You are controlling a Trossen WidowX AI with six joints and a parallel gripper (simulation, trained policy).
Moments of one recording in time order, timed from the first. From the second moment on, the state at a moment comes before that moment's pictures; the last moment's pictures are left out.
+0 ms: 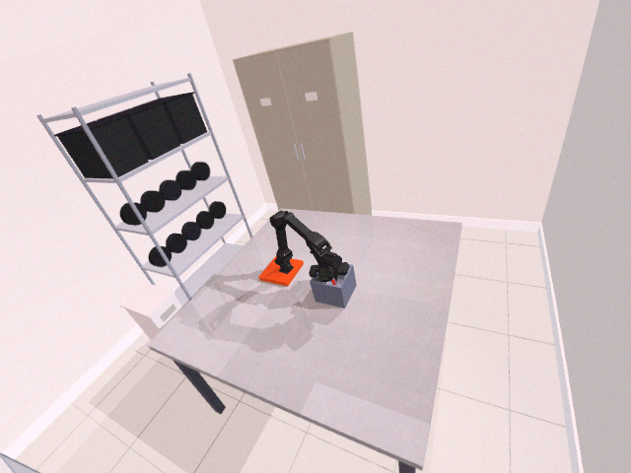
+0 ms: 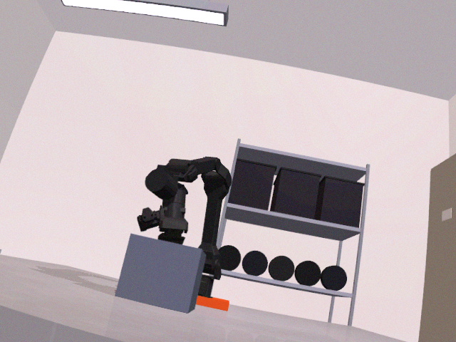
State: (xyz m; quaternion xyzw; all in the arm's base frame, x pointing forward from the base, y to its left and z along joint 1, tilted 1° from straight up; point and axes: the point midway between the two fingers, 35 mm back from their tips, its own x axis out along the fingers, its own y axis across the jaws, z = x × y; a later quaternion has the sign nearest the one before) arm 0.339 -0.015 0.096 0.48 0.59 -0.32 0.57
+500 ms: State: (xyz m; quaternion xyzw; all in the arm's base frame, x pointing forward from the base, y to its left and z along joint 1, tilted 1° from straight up) arm 0.360 -0.017 0.125 0.52 0.59 -0.26 0.56
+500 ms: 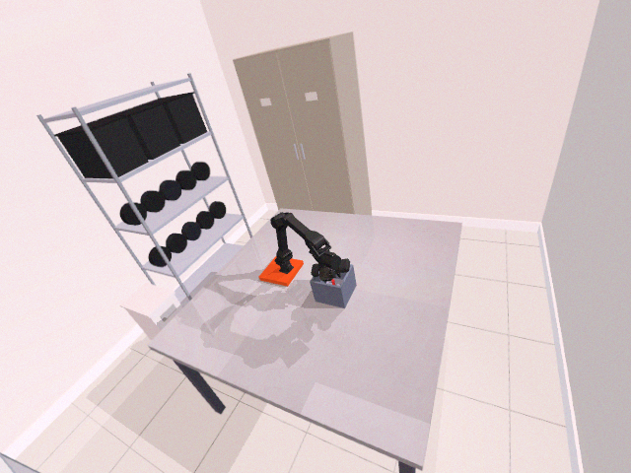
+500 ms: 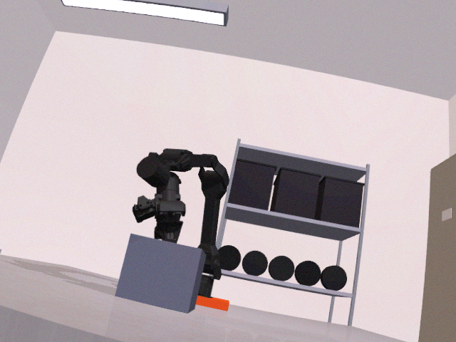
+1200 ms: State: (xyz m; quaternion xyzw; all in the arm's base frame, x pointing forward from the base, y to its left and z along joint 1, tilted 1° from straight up) arm 0.382 -0.020 0.146 0.56 0.59 -0.18 0.55
